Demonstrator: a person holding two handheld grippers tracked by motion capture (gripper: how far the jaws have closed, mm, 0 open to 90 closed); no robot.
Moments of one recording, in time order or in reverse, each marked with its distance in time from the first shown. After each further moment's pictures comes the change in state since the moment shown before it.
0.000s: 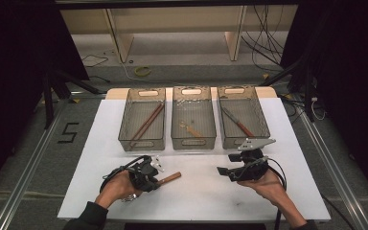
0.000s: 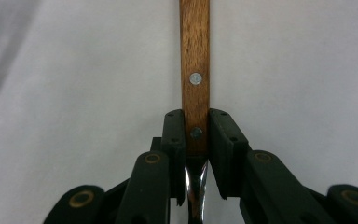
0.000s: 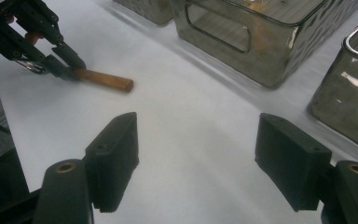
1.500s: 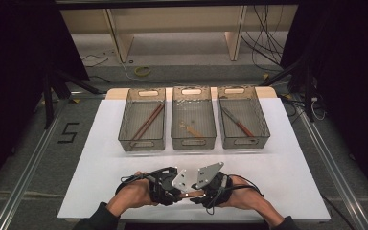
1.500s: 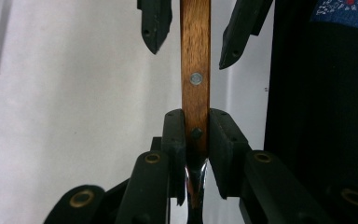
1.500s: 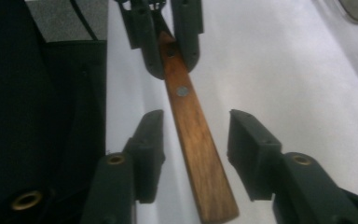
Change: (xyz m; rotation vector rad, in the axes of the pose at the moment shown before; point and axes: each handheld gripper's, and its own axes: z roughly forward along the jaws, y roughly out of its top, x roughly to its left) left arm -0.066 0.048 -0.021 -0.071 -0.073 0.323; right arm 0.084 0.004 0.058 0.204 0.250 -0.565
